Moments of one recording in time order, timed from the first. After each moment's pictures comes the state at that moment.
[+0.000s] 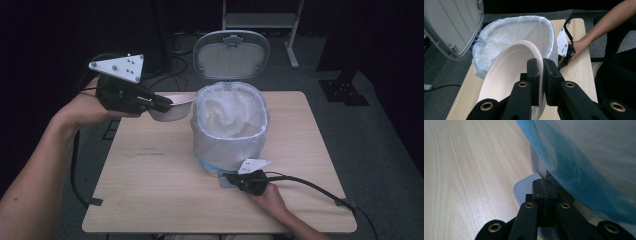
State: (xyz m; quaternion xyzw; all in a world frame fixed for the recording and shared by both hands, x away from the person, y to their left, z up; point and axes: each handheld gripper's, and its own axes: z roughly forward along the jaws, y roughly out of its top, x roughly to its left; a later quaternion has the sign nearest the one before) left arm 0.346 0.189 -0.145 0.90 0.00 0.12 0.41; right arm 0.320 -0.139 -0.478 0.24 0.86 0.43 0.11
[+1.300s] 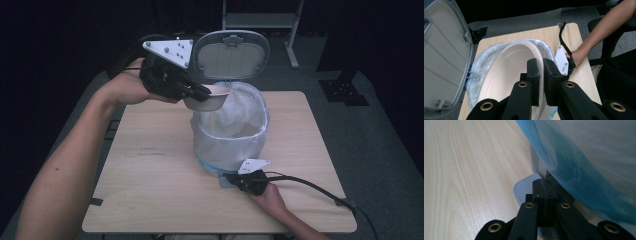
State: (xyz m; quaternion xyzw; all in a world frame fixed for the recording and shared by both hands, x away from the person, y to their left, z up) left arm 0.363 0.108 -0.121 0.91 -0.07 0.11 0.40; right arm 0.320 -0.139 -0.478 0.24 0.86 0.43 0.11
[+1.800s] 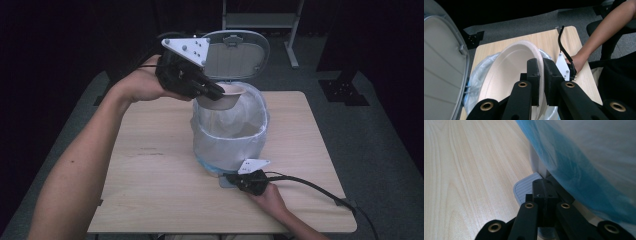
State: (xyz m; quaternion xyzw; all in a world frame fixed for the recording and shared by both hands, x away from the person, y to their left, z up) left arm 0.369 0.079 -0.120 0.91 -0.09 0.10 0.40; right arm 0.320 -0.139 -0.478 0.24 0.86 0.43 0.11
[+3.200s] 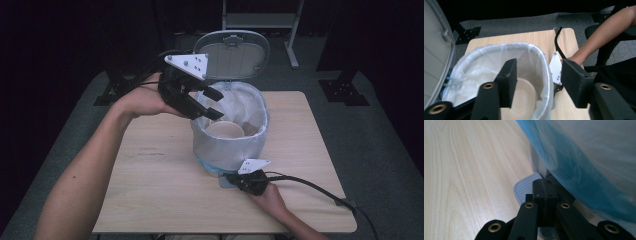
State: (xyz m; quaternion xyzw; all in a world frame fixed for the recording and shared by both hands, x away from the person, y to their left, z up) left arm 0.362 0.090 -0.151 0.91 -0.04 0.08 0.41; right arm 0.320 -0.139 -0.478 0.24 0.86 0.43 0.11
